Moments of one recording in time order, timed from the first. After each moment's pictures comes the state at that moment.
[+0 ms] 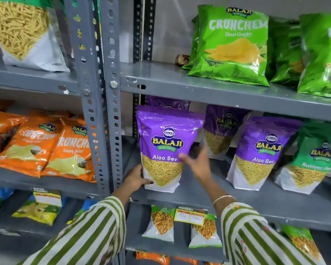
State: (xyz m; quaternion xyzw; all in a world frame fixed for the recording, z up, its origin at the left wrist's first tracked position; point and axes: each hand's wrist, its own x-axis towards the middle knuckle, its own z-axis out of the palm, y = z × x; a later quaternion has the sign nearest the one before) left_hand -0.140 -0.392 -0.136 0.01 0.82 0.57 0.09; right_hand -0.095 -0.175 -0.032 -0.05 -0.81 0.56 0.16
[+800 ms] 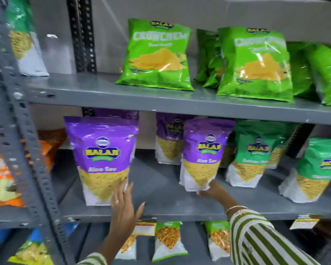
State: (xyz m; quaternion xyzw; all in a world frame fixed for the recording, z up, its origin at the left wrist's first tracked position) left_hand -0.038 -0.234 -0.130 0.11 0.90 0.35 -0.22; right_hand -0.052 0.062 -0.079 -0.20 -0.92 0.33 -0.04
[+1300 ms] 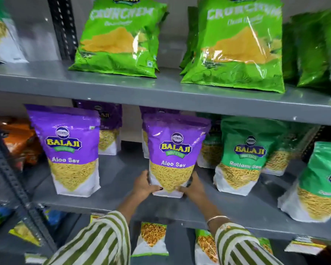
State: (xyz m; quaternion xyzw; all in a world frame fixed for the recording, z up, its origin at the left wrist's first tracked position) left_hand -0.114 -0.087 -0.129 -0.03 0.84 0.54 0.07; right_hand -0.090 0.109 -0.121 -0.07 -0.81 0.58 0.03
